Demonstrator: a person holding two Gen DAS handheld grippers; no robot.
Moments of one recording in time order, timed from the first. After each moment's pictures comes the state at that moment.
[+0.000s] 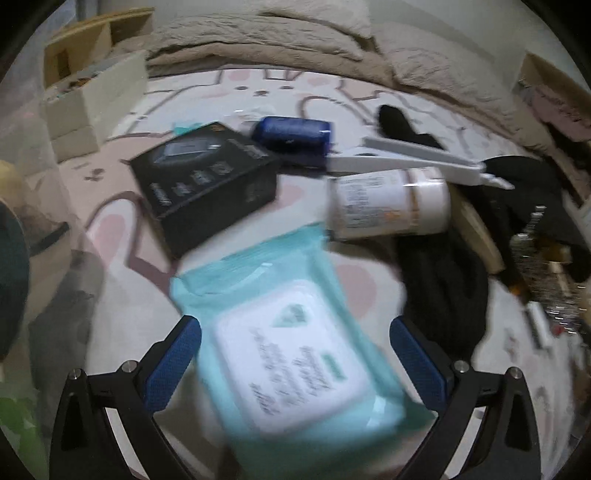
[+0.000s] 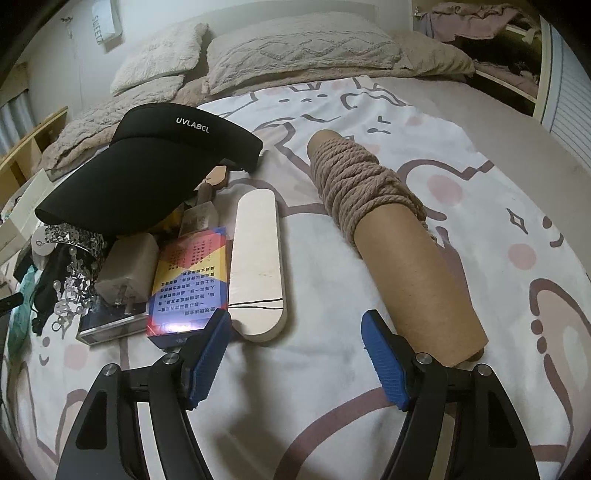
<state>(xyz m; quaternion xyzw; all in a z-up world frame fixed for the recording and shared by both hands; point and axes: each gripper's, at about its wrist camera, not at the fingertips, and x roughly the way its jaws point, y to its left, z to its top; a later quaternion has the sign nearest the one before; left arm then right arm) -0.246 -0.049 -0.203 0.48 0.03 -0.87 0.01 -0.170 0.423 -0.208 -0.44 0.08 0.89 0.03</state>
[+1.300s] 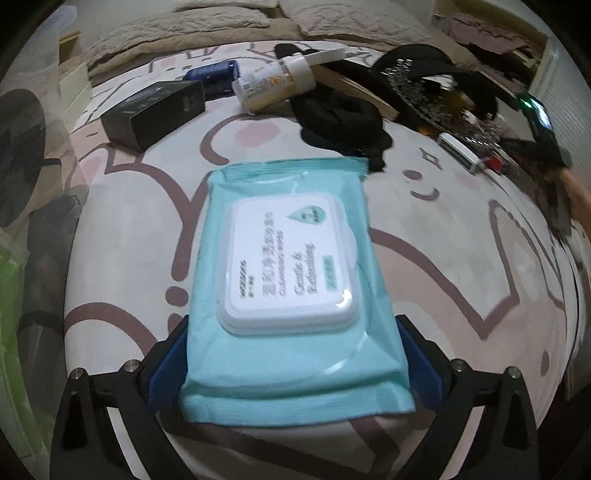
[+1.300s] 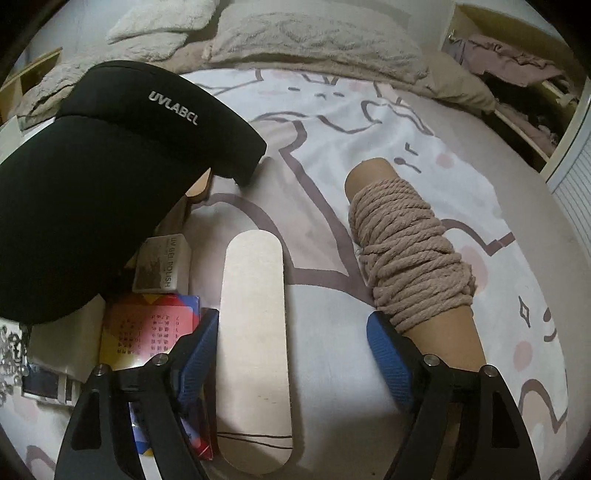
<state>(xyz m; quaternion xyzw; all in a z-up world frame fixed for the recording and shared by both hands) -0.110 -0.027 -0.213 0.51 -0.04 -0.85 -0.13 -0.240 0.398 -0.220 -0.46 -0.05 0.88 0.07</state>
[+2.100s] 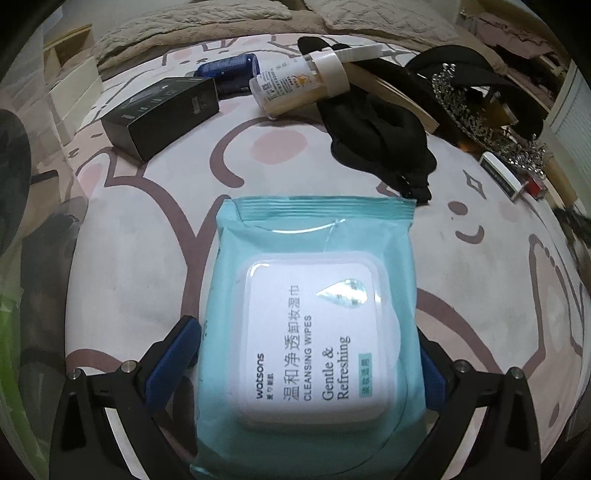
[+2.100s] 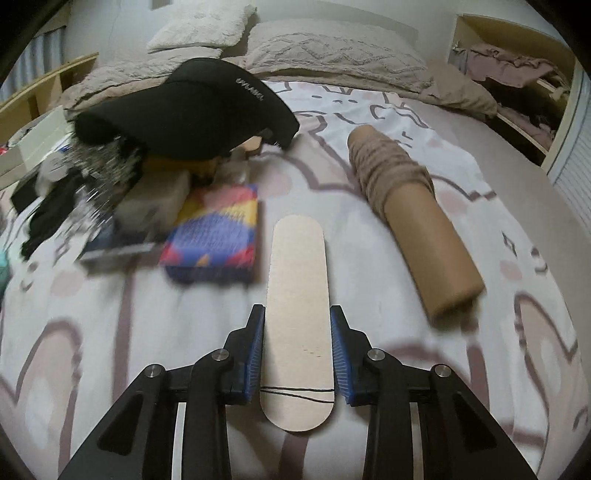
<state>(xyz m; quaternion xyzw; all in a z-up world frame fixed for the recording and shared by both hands) -0.152 -0.024 -0.222 0.52 -0.04 -0.85 -0.08 -0.125 0.386 -0.214 -0.44 -0.03 0.90 0.01</state>
